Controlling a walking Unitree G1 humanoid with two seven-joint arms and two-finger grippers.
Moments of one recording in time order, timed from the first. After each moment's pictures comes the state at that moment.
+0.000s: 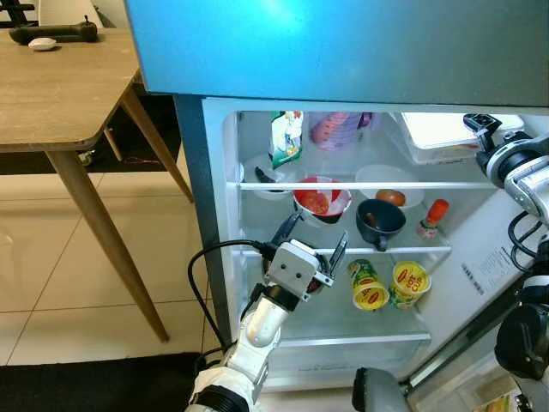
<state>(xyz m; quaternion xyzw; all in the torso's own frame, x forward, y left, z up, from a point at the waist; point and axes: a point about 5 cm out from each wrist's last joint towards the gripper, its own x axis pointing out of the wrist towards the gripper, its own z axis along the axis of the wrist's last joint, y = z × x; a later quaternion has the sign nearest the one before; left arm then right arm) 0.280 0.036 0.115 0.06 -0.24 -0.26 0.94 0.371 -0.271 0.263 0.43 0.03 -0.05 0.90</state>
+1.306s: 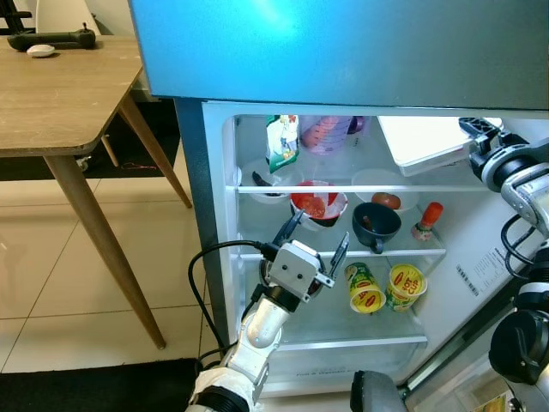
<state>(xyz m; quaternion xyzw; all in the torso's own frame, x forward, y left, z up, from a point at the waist) 0.280 0.034 0.115 0.06 -0.24 -0.26 0.93 0.372 -0.255 0.253 0.49 0.03 0.00 0.87</state>
